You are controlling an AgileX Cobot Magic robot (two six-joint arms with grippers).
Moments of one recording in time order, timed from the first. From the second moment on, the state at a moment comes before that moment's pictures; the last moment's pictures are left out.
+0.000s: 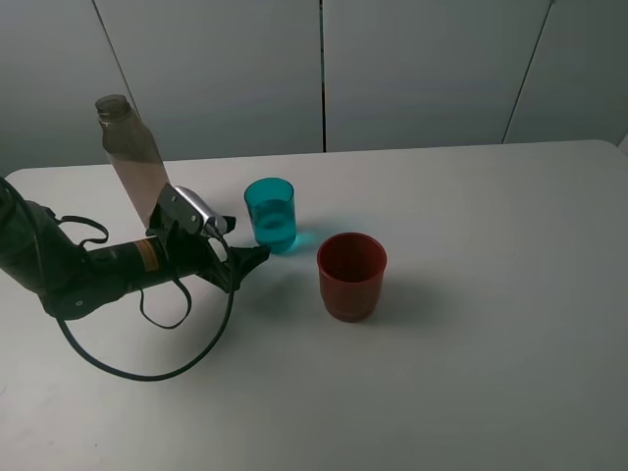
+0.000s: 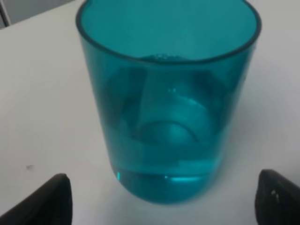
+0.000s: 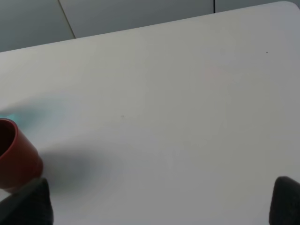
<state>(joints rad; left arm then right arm) -0.25 2.25 -0.71 0.59 -1.14 -0.07 0.06 0.00 -0.51 -0.01 1.11 0.19</state>
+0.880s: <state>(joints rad) -0.26 2.26 -0.87 0.69 -1.09 -0.18 0.06 0.00 -0.51 -0.01 1.11 0.19</state>
